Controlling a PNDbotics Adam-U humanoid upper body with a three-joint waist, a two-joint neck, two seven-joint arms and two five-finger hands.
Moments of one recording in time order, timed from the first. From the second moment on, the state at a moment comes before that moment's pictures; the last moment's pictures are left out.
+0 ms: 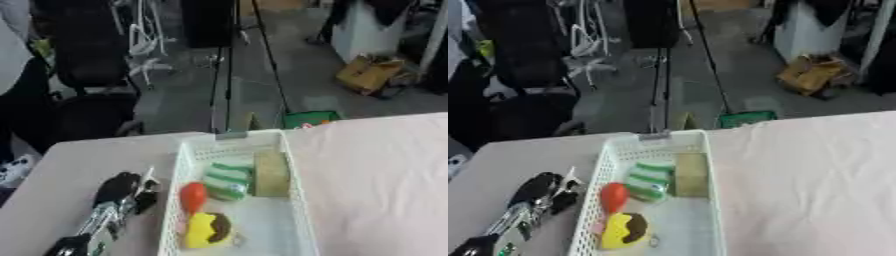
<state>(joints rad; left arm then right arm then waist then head) -0.86 0.26 -0.18 -0.87 -0.94 0.46 -0.07 -0.30 -0.52 -0.23 -1.98 0.58 -0.12 -0.86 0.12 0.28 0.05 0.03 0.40</state>
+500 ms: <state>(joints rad) -0.86 0.26 -0.17 -0.86 -0.89 0.47 -0.06 -0.30 -0.52 -0.23 -1.98 0.58 -0.12 -0.86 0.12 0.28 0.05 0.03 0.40</state>
